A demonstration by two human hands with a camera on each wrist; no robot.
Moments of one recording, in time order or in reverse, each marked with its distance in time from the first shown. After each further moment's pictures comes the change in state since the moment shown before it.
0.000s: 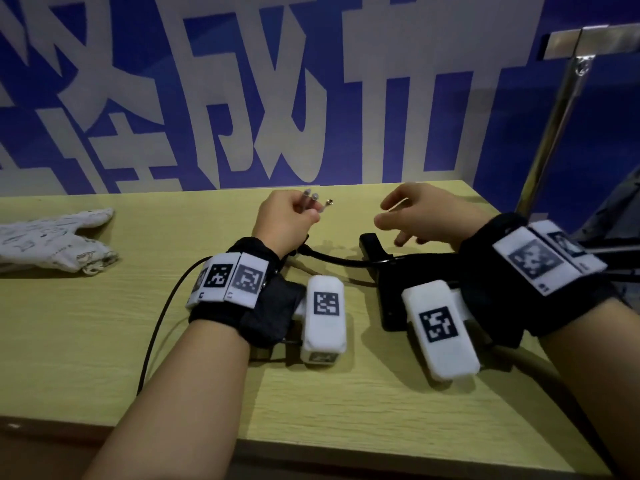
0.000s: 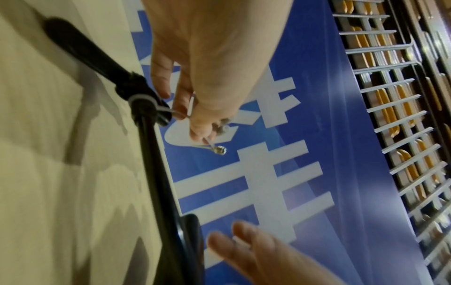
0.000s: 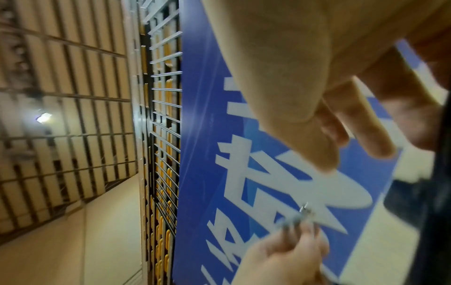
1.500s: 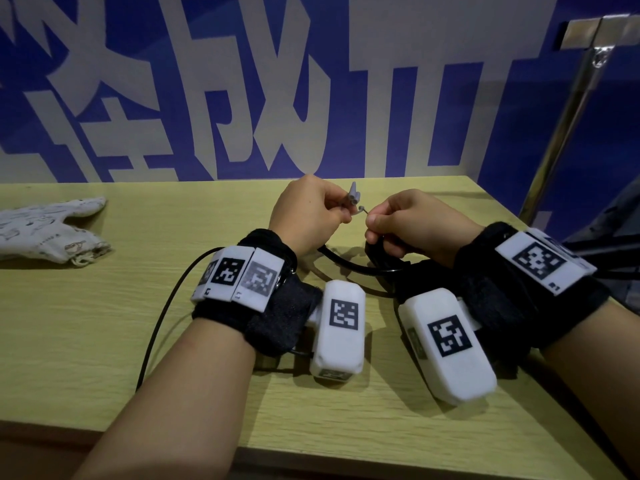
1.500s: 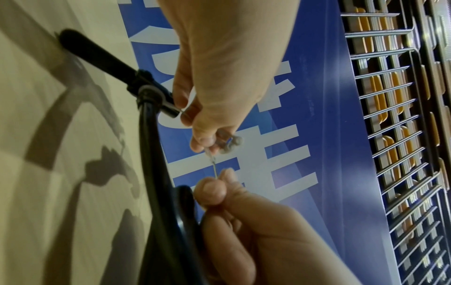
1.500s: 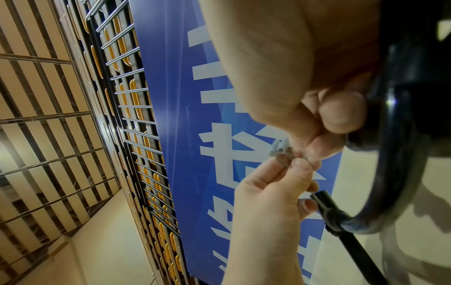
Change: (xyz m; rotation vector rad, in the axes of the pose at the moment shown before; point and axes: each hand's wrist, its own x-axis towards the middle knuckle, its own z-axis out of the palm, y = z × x) left_hand -0.009 0.016 0.007 0.158 -0.102 0.228; right_hand -0.004 -0.003 0.023 0.352 -0.097 -0.047
